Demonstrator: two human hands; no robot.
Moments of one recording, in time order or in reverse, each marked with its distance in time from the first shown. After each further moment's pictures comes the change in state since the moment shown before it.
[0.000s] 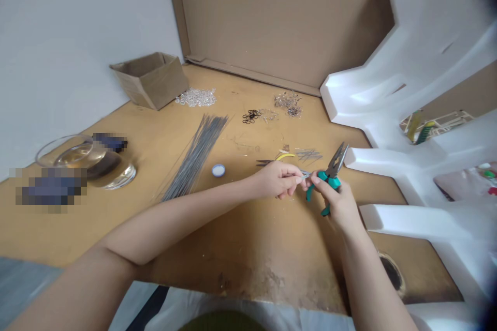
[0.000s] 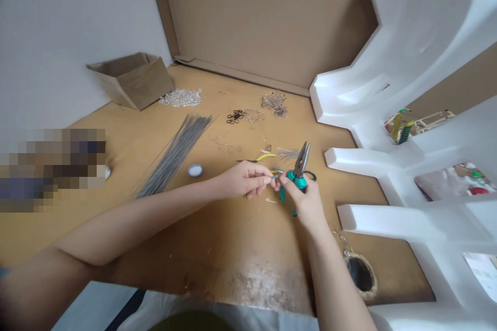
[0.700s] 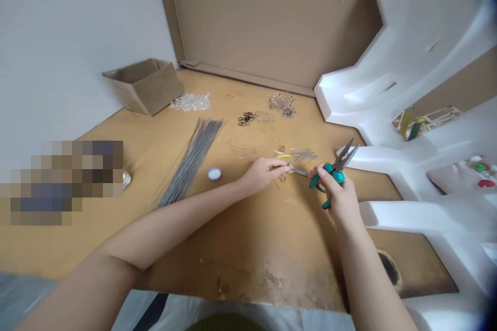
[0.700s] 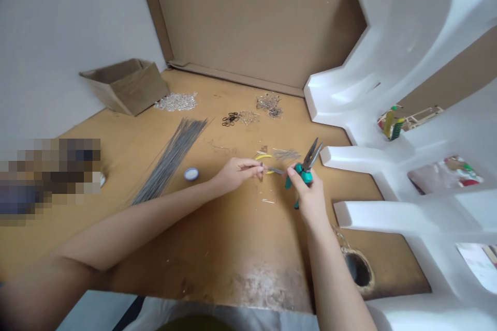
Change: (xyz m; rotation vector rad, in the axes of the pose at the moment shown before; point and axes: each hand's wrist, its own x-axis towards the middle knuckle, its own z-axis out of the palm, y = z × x) left_hand 0.018 -0.041 -0.009 0.106 0.313 0.164; right_hand 0.007 0.017 -0.014 -0.016 0.180 -0.031
